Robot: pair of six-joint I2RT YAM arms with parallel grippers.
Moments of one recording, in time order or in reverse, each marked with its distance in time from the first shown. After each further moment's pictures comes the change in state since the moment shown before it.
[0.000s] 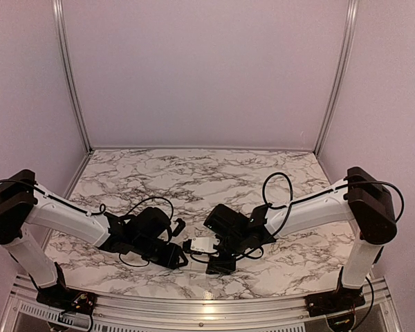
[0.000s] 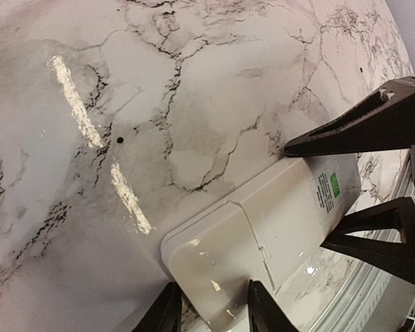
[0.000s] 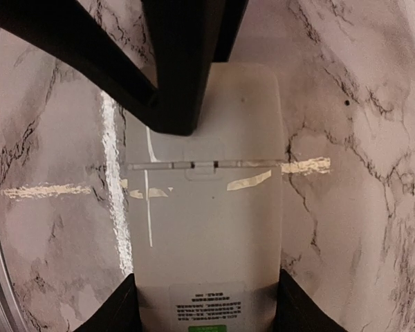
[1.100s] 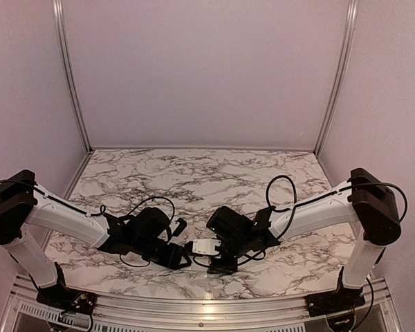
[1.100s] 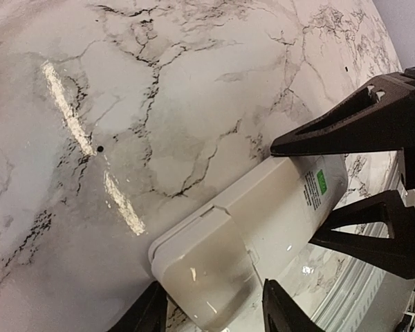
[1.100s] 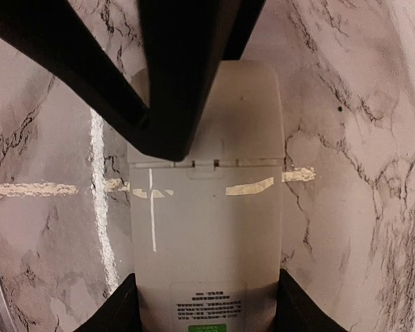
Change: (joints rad) left arm -0.001 -0.002 -0.006 0.036 0.018 0.008; right arm 0.012 -0.031 -0.051 0.060 0.042 -0.049
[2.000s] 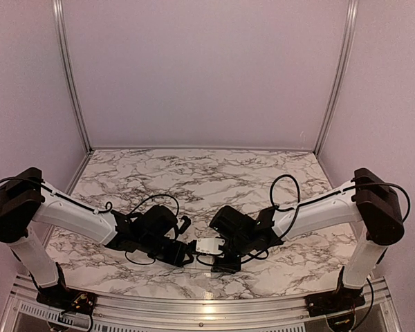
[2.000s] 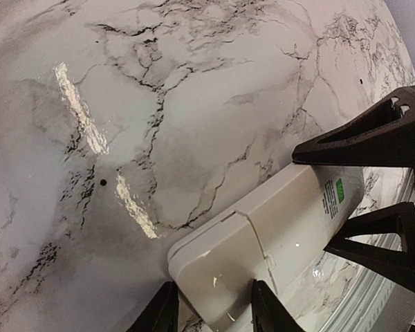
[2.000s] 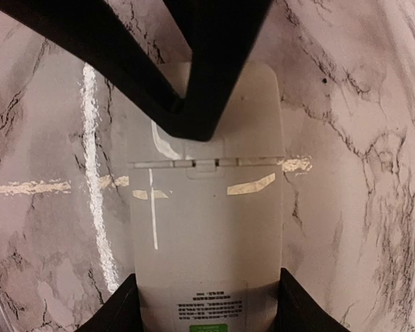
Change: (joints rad) left arm 0.000 0.063 0.081 -0.069 -0.057 0.009; right arm -0.002 -0.025 -0.020 -0.020 0.034 -0.004
